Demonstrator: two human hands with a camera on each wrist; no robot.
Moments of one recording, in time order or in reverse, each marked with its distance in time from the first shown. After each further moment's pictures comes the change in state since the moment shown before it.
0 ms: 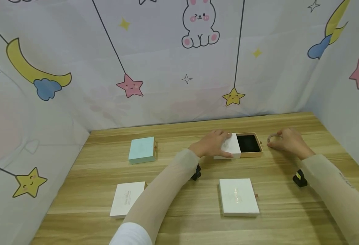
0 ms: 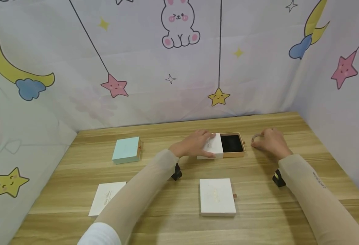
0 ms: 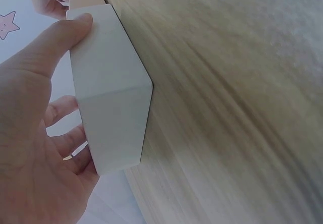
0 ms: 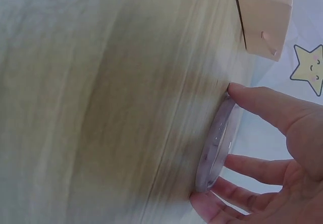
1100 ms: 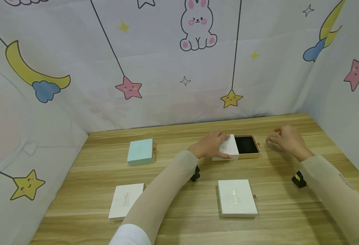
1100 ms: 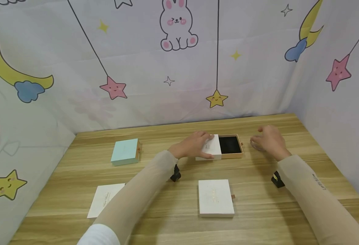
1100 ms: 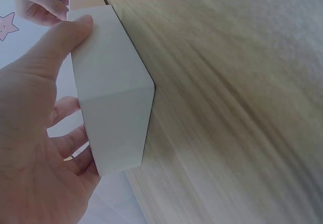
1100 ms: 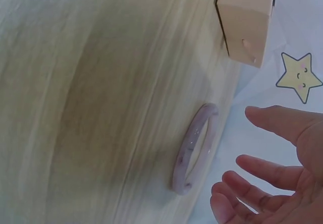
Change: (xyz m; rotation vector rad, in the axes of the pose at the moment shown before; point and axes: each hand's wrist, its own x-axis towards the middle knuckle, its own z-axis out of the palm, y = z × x) left_hand -0.003 0.005 -0.004 0.014 0.011 0.001; right_hand -0.009 -0.019 -0.013 0.037 0.077 0.020
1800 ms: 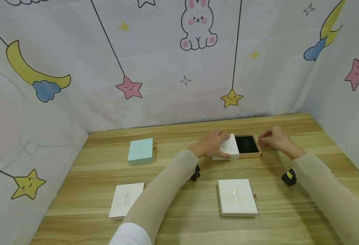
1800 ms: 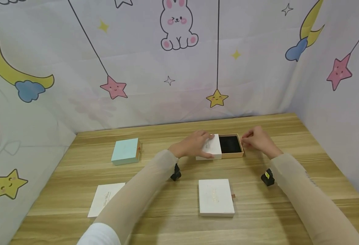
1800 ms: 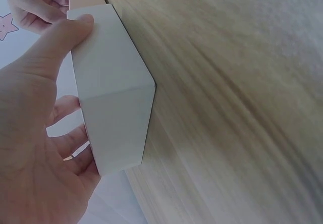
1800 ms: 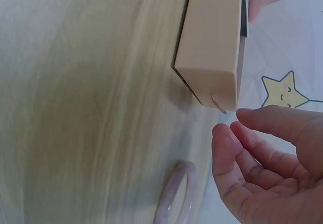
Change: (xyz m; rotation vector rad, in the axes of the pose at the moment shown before) left_hand 0.000 0.000 -0.002 -0.003 -0.005 0.007; right_hand 0.012 -0.020 0.016 0.397 -0.158 0.017
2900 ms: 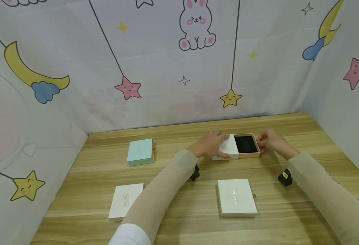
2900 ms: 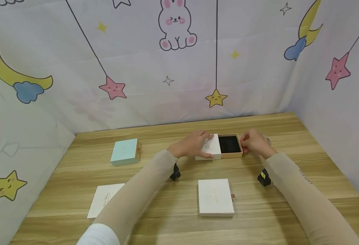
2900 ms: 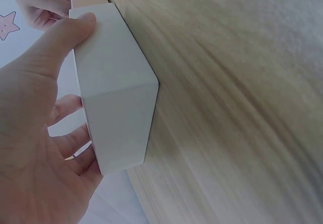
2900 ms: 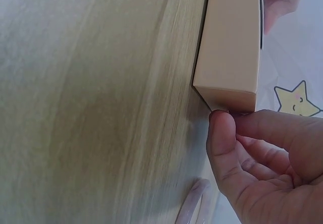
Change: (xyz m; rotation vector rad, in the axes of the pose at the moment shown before) left_hand 0.000 0.001 -0.002 0.017 -0.016 -0.006; right_hand 0.004 0.005 0.012 0.056 -0.072 -0.032
